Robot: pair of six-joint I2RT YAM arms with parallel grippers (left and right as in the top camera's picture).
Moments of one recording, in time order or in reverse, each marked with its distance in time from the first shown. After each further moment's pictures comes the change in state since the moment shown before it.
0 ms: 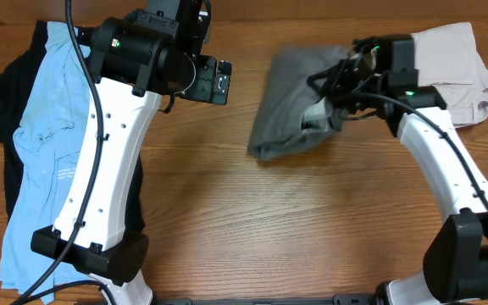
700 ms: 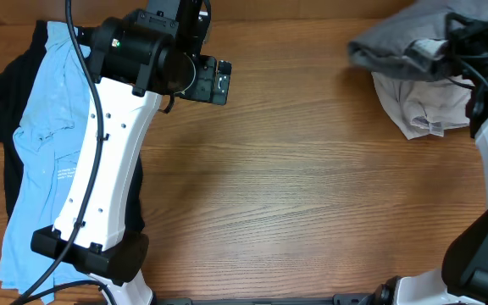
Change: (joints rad) left arm 0.000 0.000 0.000 -0.001 -0.003 0.000; right arm -0.468 0.000 -0.001 0.533 0.182 0.370
